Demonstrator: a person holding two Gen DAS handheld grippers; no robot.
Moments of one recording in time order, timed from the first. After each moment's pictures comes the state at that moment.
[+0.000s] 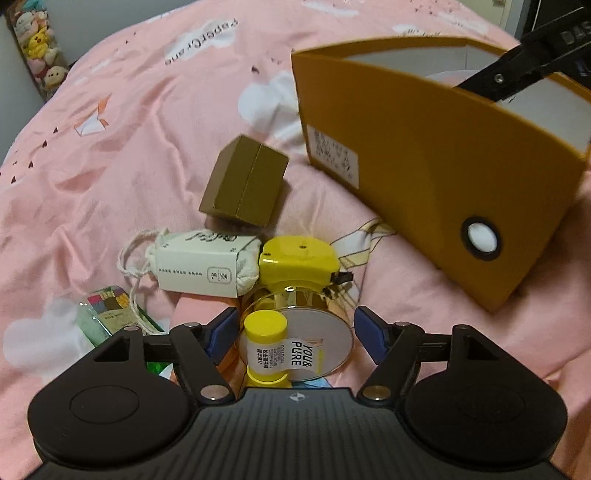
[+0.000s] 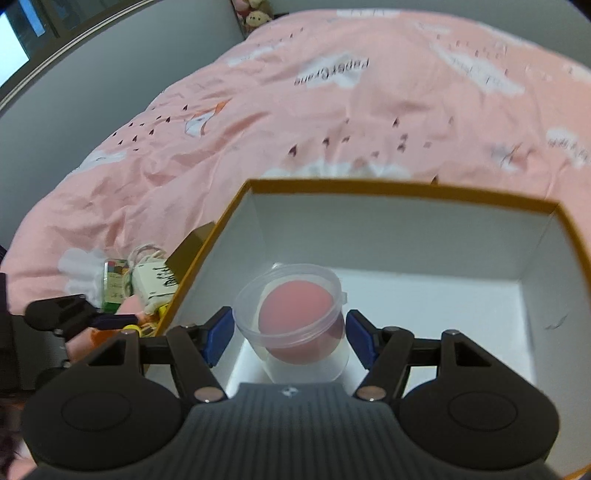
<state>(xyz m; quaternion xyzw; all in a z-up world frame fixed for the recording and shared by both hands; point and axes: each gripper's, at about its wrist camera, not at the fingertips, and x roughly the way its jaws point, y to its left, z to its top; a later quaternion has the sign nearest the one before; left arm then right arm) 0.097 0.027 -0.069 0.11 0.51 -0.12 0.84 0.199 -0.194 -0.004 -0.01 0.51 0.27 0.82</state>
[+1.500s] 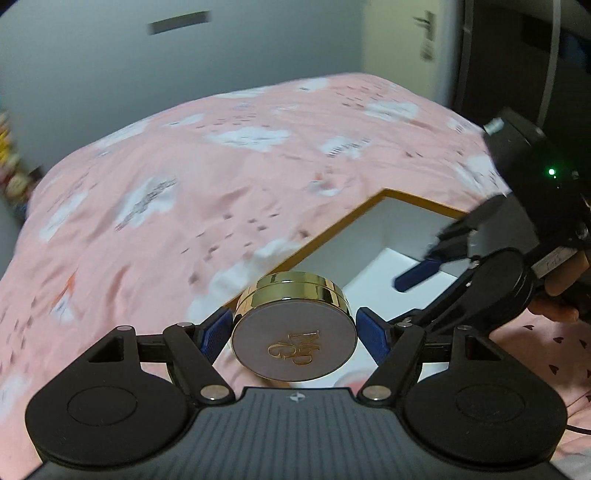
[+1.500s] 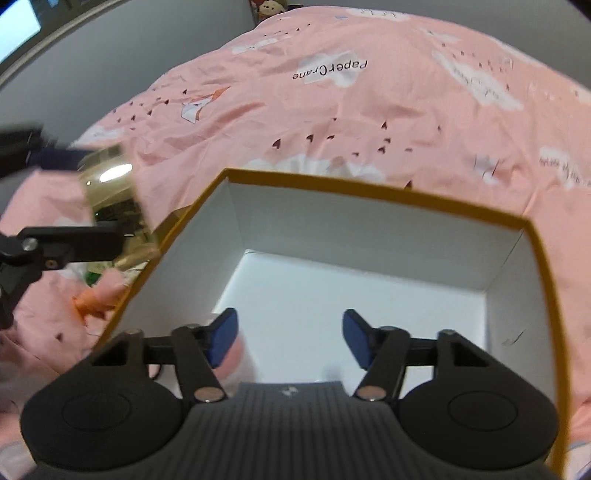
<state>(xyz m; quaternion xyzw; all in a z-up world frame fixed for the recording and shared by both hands) 0.158 -0.064 0.071 0.14 0.38 -0.24 0.88 0.208 -0.223 0.009 -0.08 0.50 0.28 0.82</state>
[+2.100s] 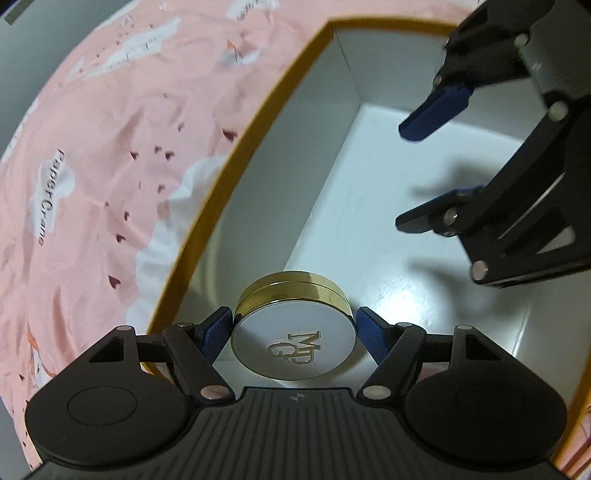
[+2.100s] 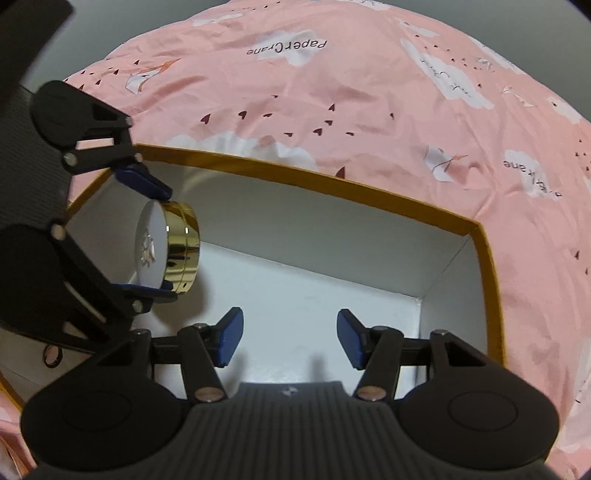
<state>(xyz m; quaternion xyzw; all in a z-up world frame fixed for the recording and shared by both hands) 0.235 -0.145 -0.045 0.35 0.53 -0.27 0.73 0.245 -0.247 -0.021 -0.14 0.52 0.23 0.81</state>
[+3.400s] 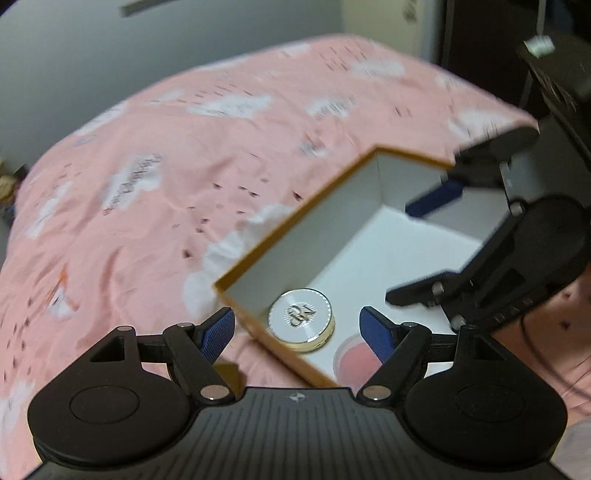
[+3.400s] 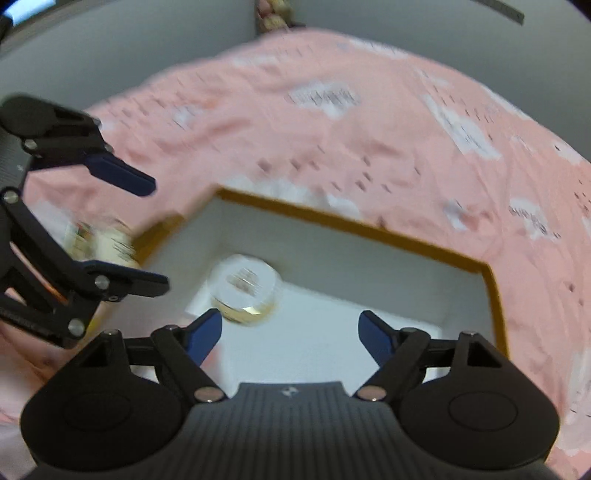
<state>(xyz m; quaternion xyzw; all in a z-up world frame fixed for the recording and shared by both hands) 0.151 -0.045 0.052 0.16 0.41 -0.23 0.87 0.188 -0.220 0.033 -0.13 0.45 0.27 0.84</state>
